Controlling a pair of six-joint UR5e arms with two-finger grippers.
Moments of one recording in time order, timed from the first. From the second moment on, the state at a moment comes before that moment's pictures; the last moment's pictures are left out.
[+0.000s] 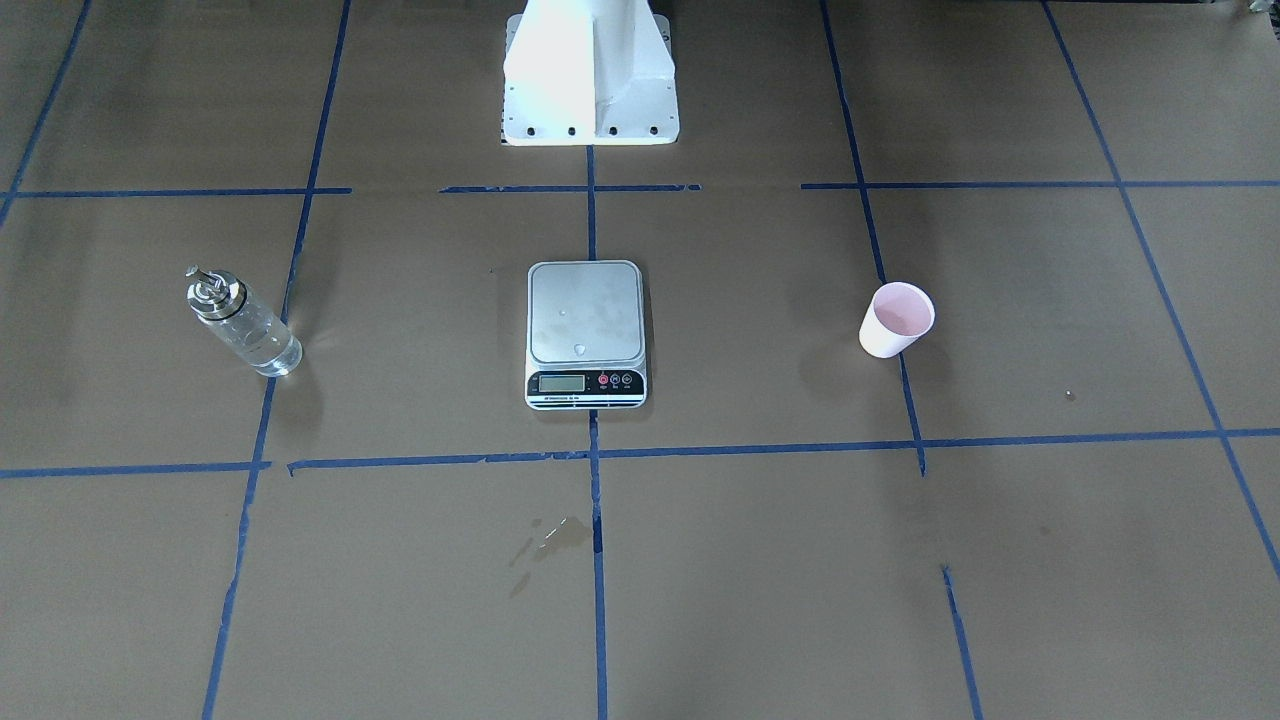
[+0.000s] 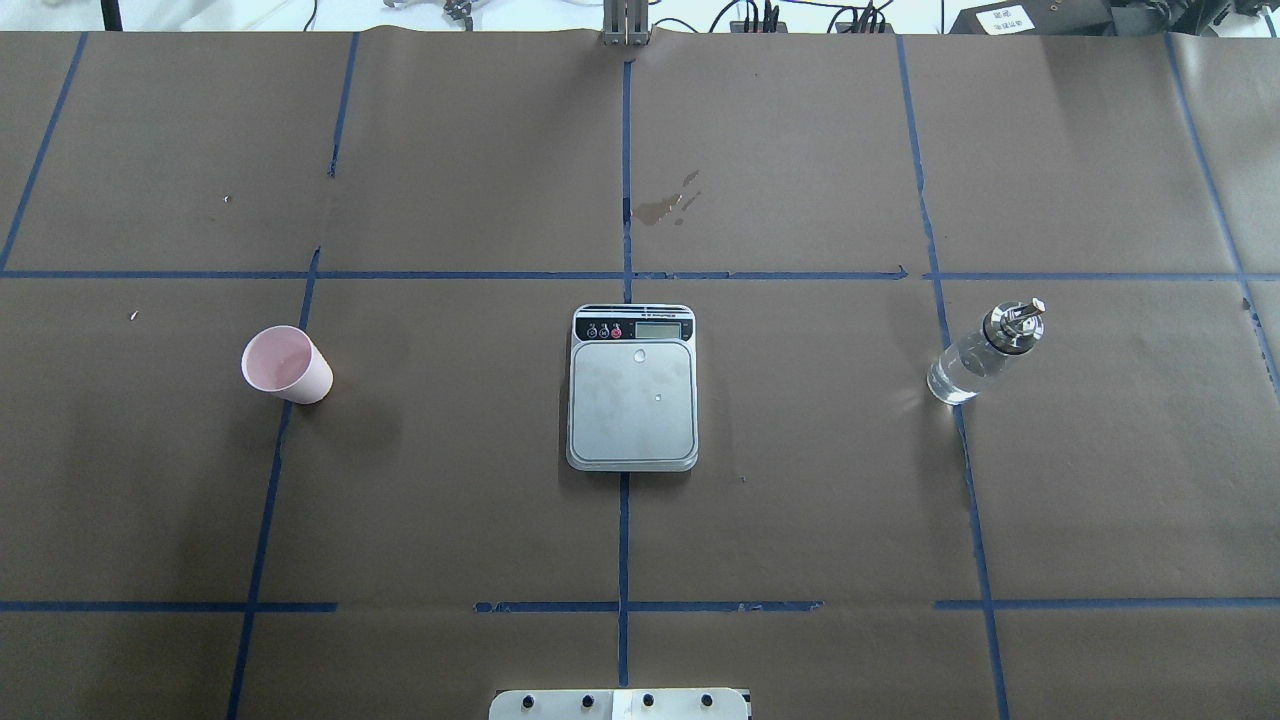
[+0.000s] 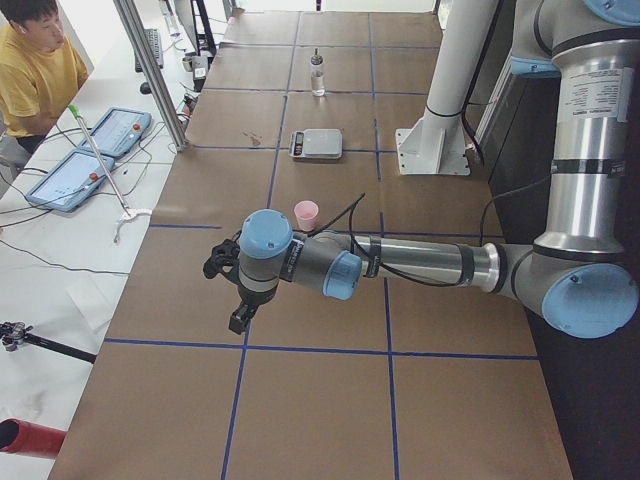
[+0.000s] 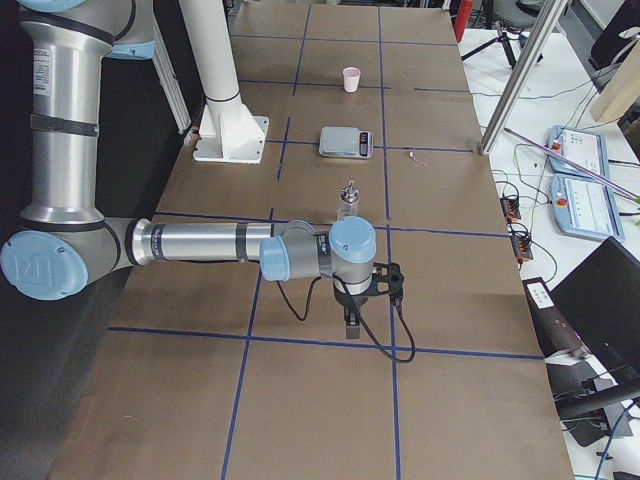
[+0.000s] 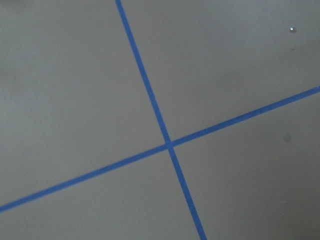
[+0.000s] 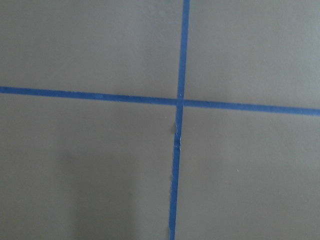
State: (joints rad) left arm -1.58 -1.56 -1.64 -1.93 -2.35 0.19; right arm 1.52 -1.66 1.72 -1.44 2.31 0.09
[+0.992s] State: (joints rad) left arm -1.49 -1.56 -1.57 -2.50 -2.43 -0.20; right arm 1.51 -1.66 1.69 -1.30 2.42 0.11
